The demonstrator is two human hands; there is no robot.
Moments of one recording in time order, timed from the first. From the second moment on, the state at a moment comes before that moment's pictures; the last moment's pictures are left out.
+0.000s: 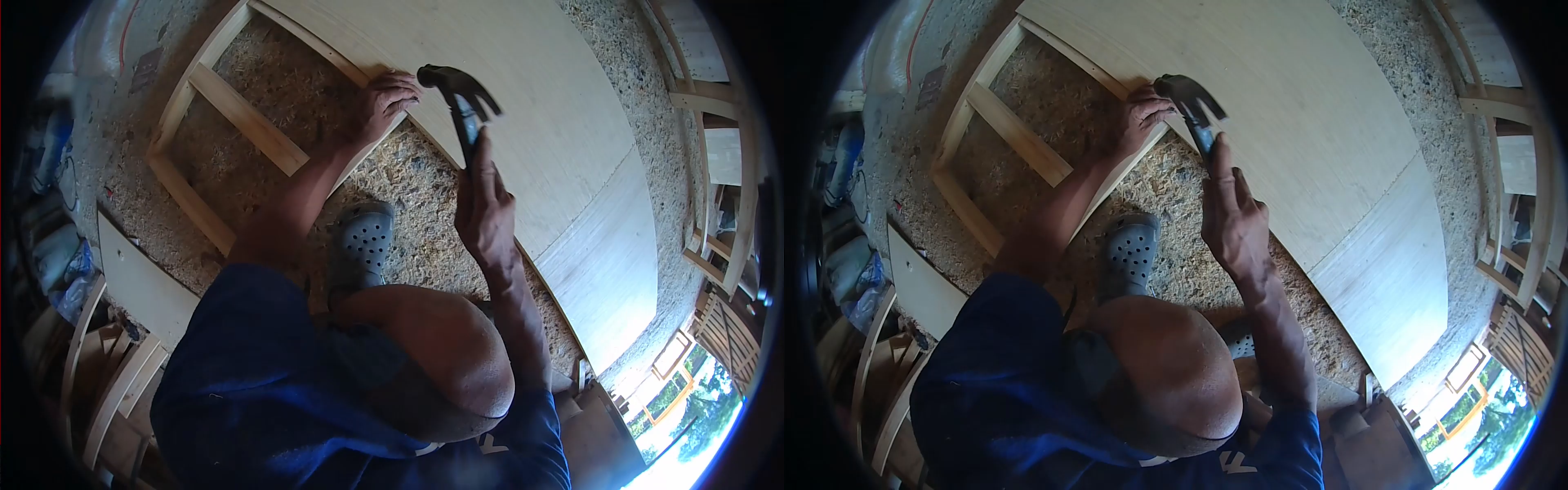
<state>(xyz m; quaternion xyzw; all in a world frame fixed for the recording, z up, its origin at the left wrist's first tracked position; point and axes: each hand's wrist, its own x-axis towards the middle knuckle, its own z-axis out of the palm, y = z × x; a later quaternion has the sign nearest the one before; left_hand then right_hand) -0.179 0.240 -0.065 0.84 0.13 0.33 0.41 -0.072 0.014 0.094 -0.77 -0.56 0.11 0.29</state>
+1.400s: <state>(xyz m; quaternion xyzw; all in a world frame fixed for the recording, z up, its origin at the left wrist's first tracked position) -0.213 0.282 -0.058 0.95 0.16 0.20 0.17 -0.052 0.012 0.060 -0.77 -0.58 0.08 0.25</state>
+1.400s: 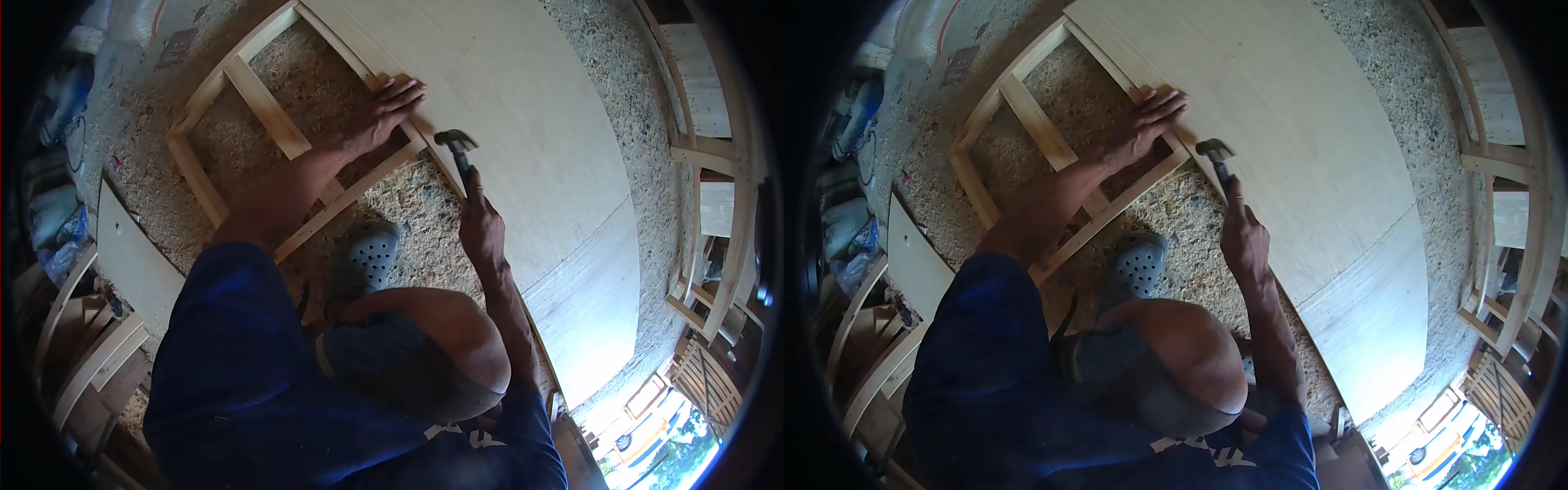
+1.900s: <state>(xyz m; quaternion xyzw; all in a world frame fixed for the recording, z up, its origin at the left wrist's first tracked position) -0.215 0.278 -0.045 0.96 0.17 0.15 0.18 -0.054 0.031 0.082 -0.79 -0.52 0.16 0.30</state>
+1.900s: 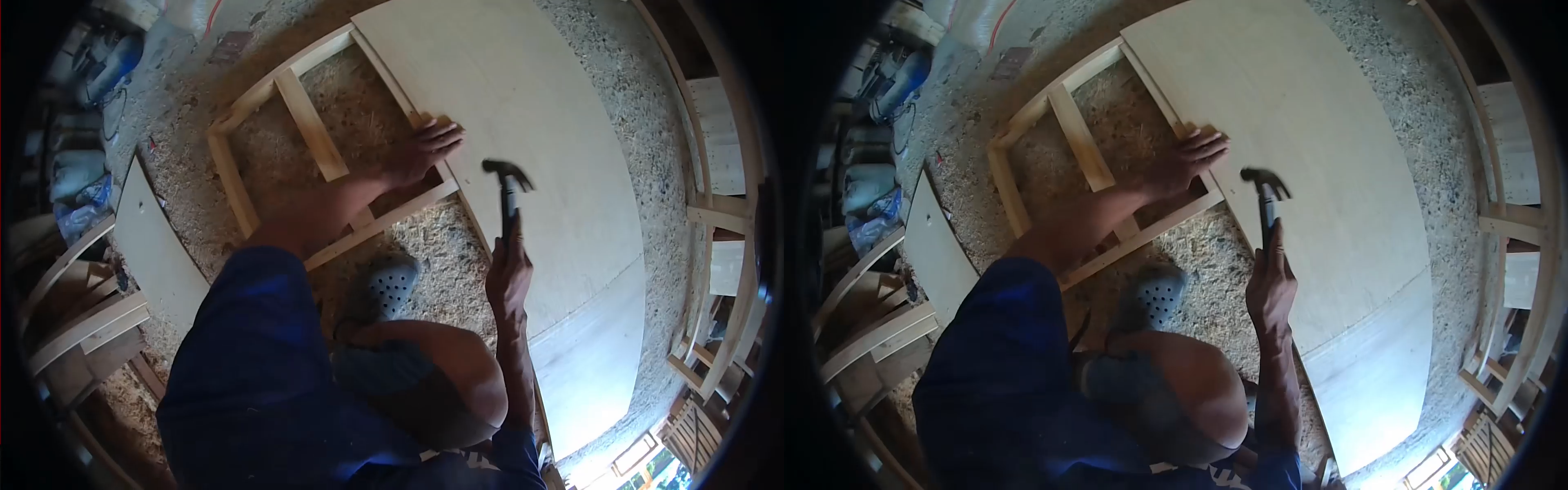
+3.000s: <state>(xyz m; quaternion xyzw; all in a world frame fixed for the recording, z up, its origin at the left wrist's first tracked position) -0.217 0.297 -0.068 0.88 0.19 0.31 0.29 -0.033 -0.020 0.035 -0.84 -0.48 0.08 0.26</state>
